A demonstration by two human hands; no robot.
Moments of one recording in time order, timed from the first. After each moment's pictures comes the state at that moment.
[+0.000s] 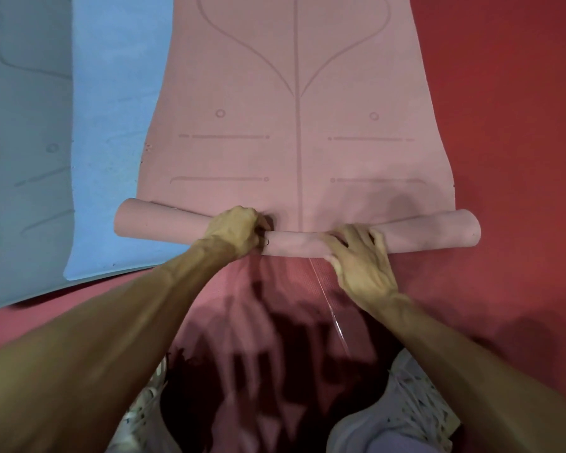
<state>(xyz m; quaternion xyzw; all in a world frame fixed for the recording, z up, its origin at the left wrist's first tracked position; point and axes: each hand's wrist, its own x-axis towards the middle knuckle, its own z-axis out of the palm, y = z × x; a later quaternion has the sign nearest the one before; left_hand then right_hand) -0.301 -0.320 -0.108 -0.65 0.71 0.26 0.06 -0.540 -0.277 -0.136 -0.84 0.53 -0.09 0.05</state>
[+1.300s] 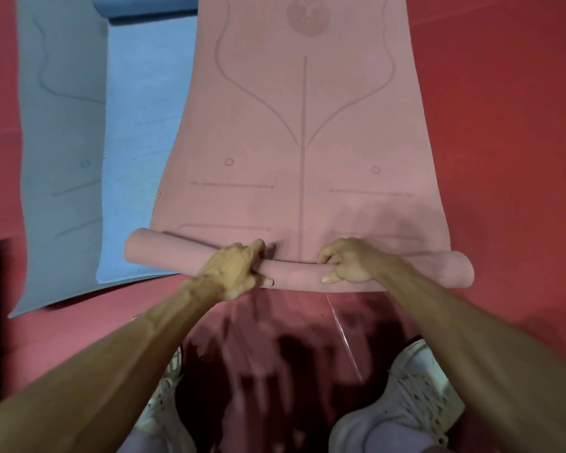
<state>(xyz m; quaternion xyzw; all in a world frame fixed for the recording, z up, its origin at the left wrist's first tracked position) -0.291 -0.259 -0.069 -0.63 0.72 0.28 0.08 -0.524 -0.319 -0.078 -0.76 0.49 0.18 0.38</state>
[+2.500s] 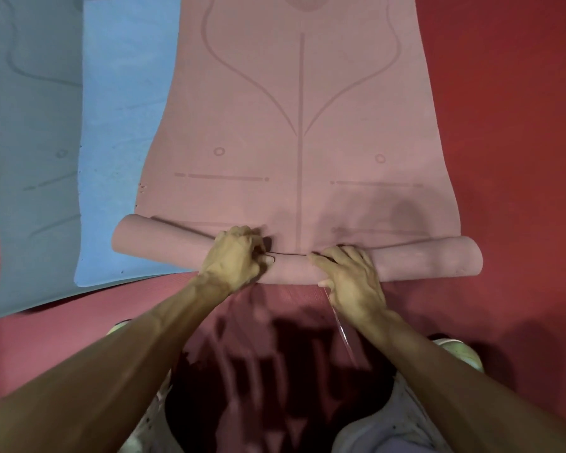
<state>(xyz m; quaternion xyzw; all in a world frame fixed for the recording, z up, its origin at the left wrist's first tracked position) -0.297 -0.281 -0.117 -0.66 0.72 0.22 -0.02 -0.522 -0.260 -0.141 -0.83 0.53 -0.09 0.15</state>
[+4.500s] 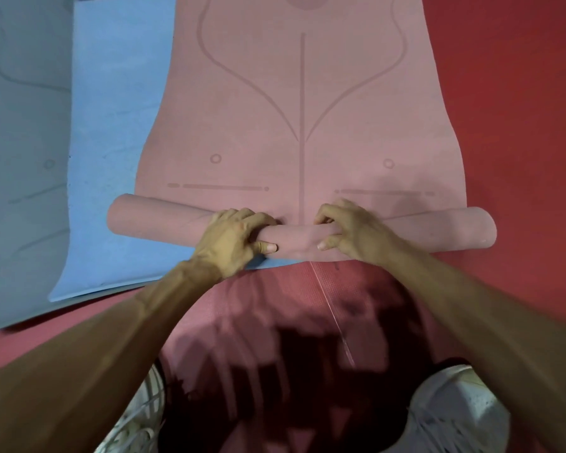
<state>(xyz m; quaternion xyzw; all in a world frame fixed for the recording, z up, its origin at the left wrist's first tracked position) -0.277 -0.329 -0.119 -0.60 0.77 0.22 -0.06 -0.522 -0.377 -0.116 -0.79 0.50 -0.01 0.35</state>
